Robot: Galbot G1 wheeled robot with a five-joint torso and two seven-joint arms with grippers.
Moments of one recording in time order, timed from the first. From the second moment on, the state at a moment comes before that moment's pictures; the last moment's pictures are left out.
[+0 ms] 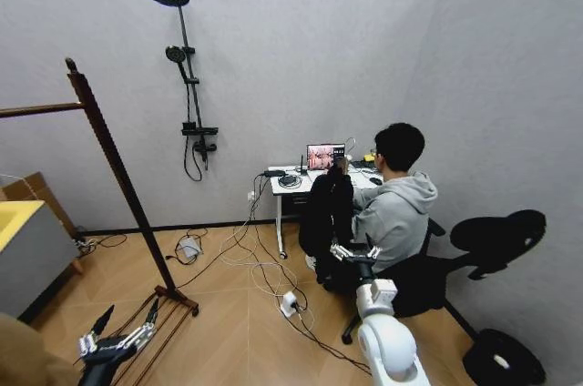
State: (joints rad) left arm 1.83 -1.30 -0.87 -2.29 -0.49 -0.05 0.04; right arm -1.11 1.46 0.55 2.07 0.13 -0.23 0.18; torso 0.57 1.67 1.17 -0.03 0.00
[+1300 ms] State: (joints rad) left arm 1.83 -1.30 -0.87 -2.29 -0.49 -0.05 0.04; right arm -0.25 1.32 0.36 1.35 0.51 -0.43 0.22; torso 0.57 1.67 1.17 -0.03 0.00
